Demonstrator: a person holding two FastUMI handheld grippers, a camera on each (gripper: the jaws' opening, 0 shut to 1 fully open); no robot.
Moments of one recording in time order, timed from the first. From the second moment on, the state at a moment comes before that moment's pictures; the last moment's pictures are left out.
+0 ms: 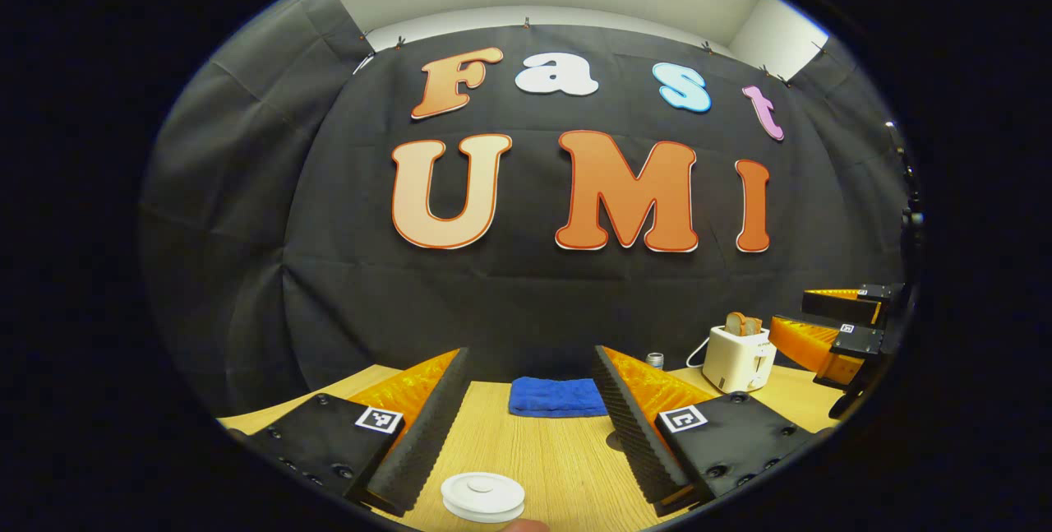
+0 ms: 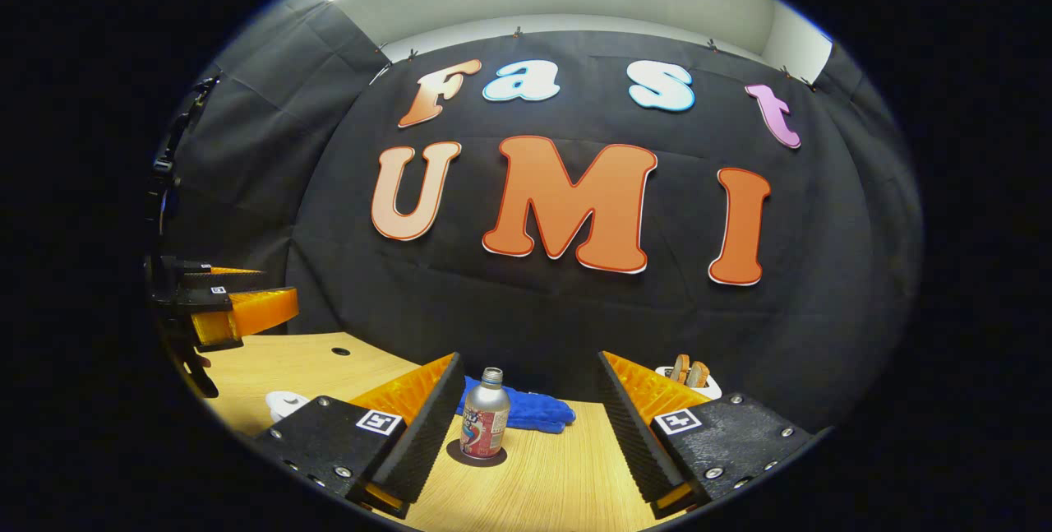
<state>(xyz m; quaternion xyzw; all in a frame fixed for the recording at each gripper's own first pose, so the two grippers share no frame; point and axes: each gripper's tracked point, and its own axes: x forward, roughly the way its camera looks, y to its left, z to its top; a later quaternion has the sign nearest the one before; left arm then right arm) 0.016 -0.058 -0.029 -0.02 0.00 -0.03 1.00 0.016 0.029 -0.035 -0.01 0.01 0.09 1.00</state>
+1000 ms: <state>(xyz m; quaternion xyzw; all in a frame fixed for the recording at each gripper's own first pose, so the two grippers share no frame) 0.017 -0.045 -0.043 -0.01 0.00 -0.01 1.00 0.017 0.035 -0.031 -0.01 0.00 0.10 1.00</state>
